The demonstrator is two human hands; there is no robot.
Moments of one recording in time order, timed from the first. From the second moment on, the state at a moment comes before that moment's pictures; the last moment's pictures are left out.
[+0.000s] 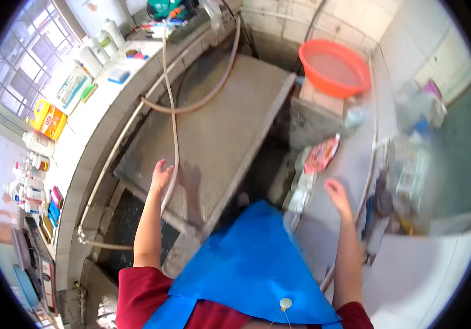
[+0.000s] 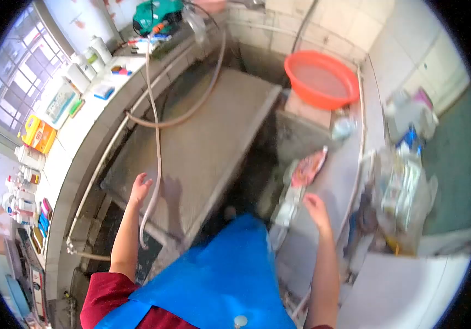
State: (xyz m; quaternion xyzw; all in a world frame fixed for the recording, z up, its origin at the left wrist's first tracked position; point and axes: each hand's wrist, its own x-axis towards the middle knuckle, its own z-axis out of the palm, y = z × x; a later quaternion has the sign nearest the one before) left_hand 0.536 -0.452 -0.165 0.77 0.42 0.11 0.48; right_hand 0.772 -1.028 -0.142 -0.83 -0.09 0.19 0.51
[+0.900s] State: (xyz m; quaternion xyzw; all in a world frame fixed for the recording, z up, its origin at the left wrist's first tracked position) left_hand 0.794 -0.199 -0.284 0.54 0.65 0.39 0.38; right_hand 1.340 -0.687 -0.120 -0.79 -0.32 0.39 0.34
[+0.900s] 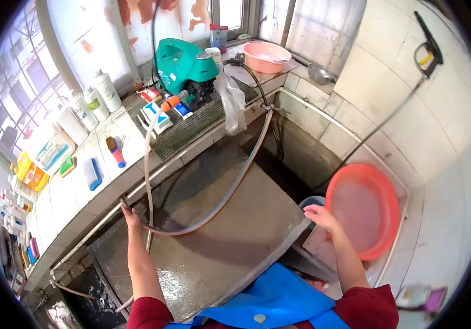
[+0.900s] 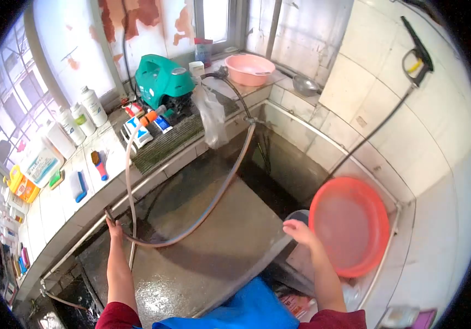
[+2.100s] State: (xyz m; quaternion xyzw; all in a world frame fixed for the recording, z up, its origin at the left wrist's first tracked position) left_hand 1.129 -0.256 -0.204 0.82 0.49 -0.08 0.27; right_hand 1.601 -0.309 -0.215 -0.80 -0.56 0.02 0.22
